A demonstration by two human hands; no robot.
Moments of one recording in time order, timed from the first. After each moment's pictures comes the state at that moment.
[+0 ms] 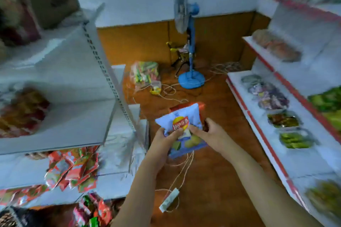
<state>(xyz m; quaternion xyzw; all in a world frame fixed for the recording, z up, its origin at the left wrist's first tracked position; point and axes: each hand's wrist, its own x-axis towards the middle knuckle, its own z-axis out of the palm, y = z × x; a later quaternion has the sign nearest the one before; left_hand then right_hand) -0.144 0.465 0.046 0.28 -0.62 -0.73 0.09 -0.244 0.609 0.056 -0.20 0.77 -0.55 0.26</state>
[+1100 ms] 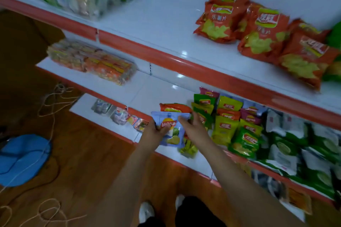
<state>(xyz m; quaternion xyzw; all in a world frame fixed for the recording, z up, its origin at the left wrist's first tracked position) -1.015 0.806 -0.085 -0.12 -0.76 -0.56 -0.31 -0.932 0.943 -0.039 0.37 0.74 -0.57 -0.03</state>
